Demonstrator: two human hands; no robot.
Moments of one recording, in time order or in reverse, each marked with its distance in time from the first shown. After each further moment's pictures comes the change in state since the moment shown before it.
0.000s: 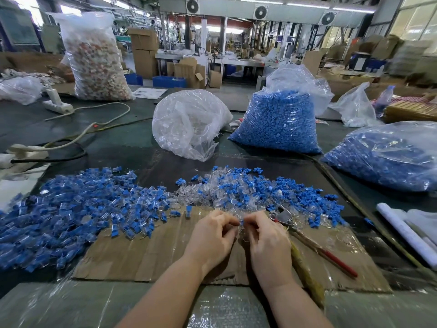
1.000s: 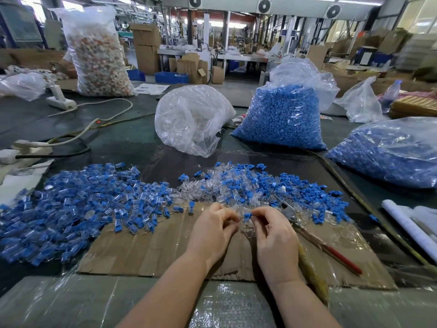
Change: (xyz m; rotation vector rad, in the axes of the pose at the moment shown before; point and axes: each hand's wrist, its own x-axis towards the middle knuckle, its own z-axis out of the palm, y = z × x) left_hand 0.001 -0.001 0.000 -0.012 0.008 -0.086; right_hand 0.003 -0.001 -0.002 0.085 0.061 0.019
